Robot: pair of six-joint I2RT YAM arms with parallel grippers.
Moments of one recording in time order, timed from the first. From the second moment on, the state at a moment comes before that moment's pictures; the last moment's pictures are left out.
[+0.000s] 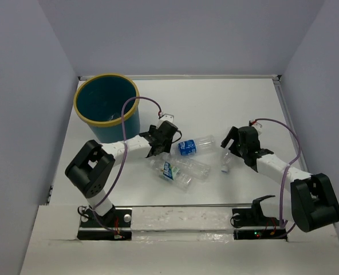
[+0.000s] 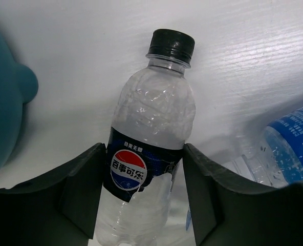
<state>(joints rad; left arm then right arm) -0.77 1.66 0.96 -0.26 -0.46 -0.38 0.26 1.21 0.51 -0.01 0.22 0.69</state>
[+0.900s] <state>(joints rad) -0.78 1.10 1.13 -0.25 -0.34 -0.38 0.25 0.68 0.50 -0.05 0.24 0.71</state>
